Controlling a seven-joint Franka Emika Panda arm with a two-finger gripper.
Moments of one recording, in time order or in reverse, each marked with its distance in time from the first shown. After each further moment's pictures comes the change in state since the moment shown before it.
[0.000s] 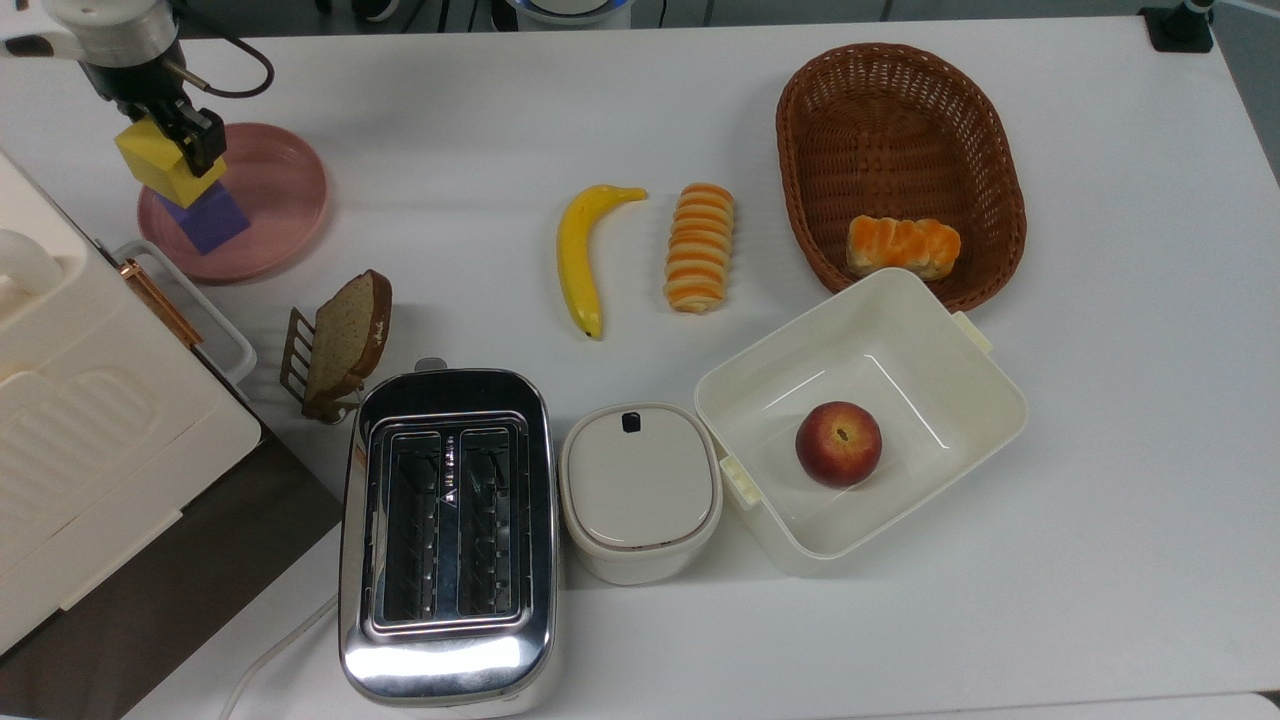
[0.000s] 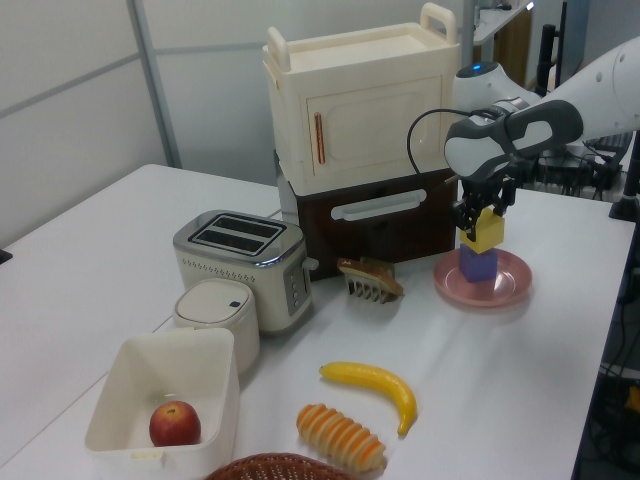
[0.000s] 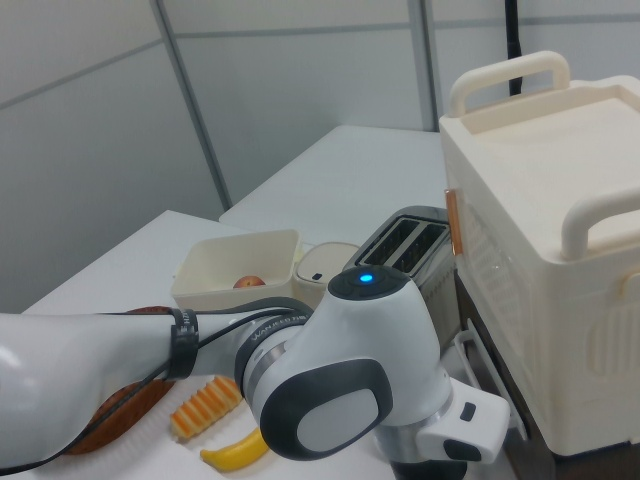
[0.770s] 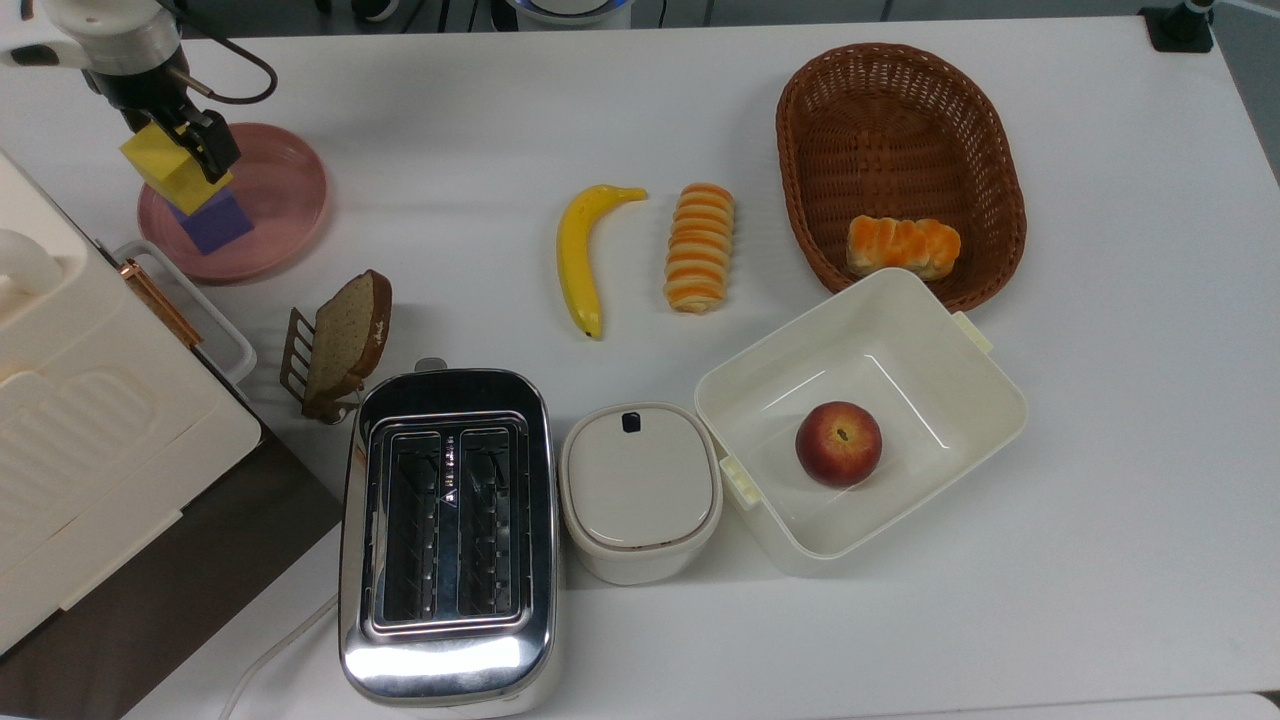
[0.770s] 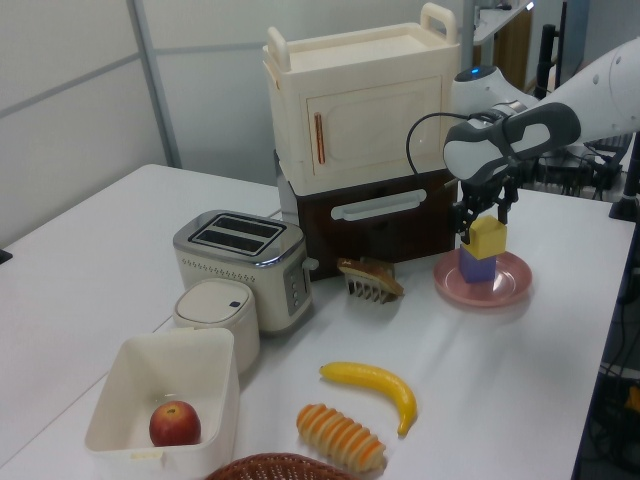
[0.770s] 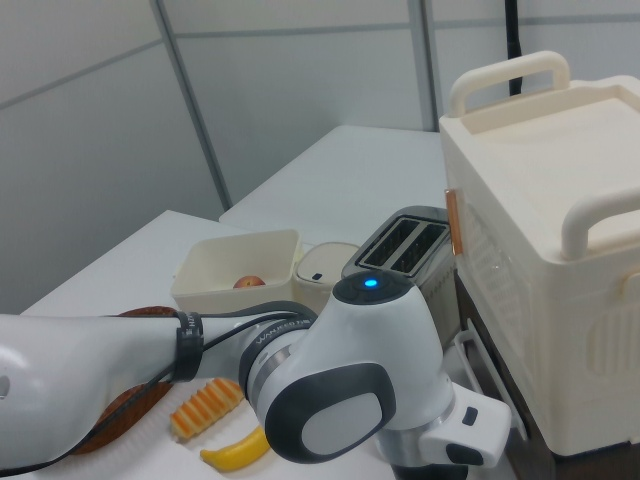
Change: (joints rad) arm 0.000 0.013 0.001 0.000 0.000 0.000 -0.006
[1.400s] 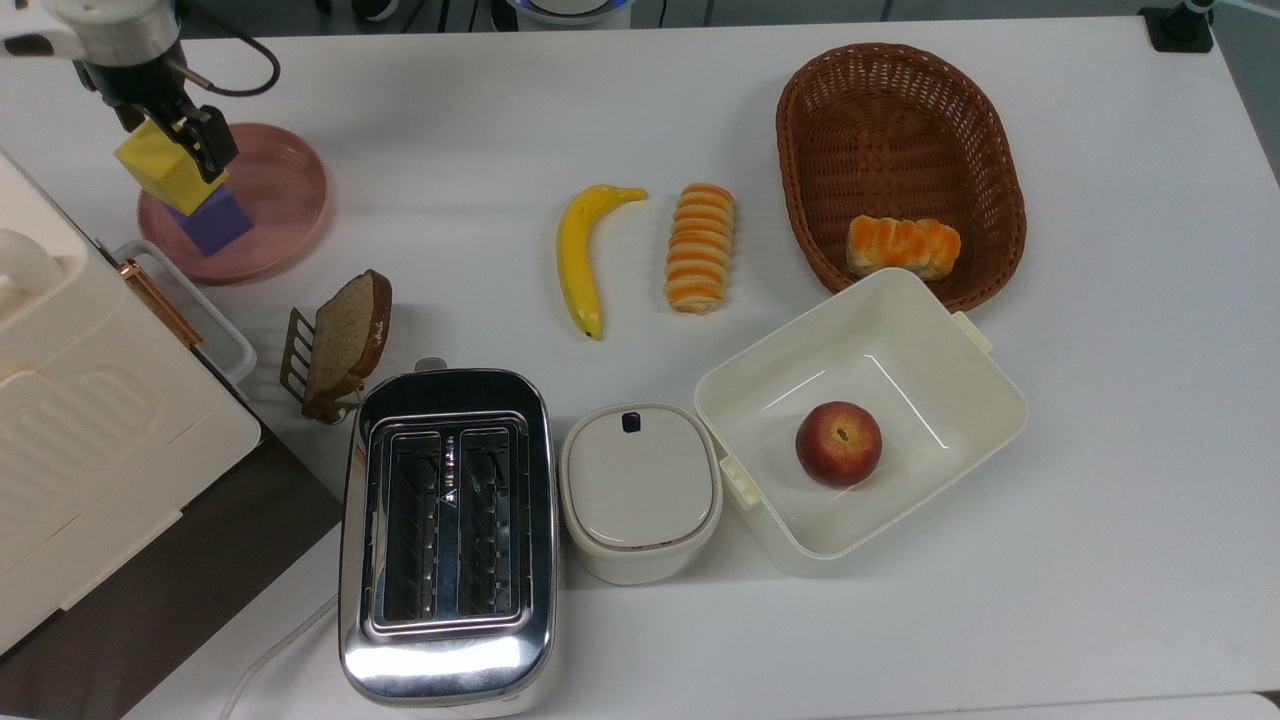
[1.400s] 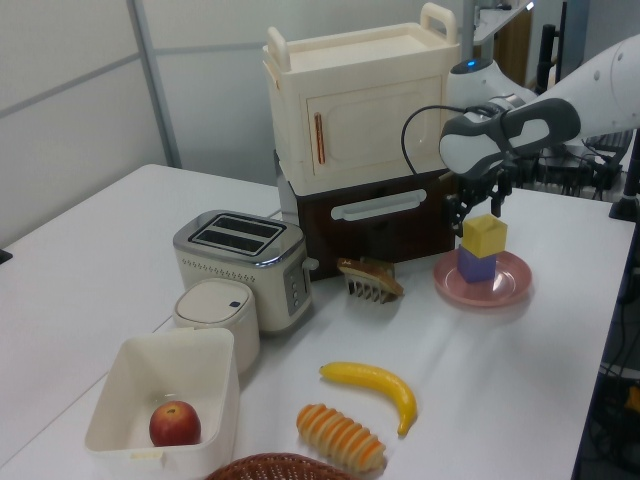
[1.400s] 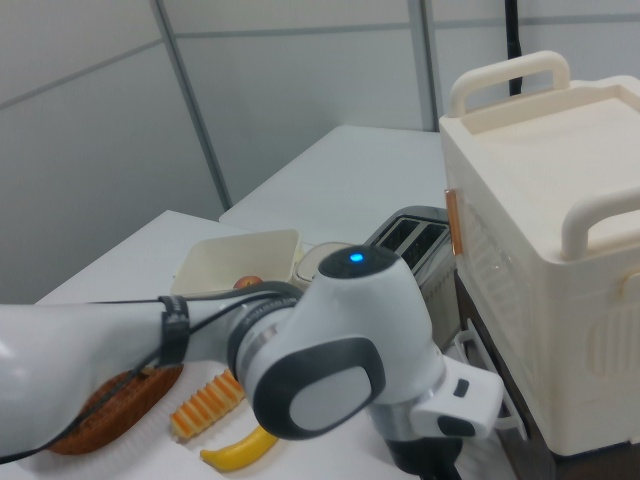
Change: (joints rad) arm 0.009 -0.024 0.010 0.023 0.000 -0.012 0.007
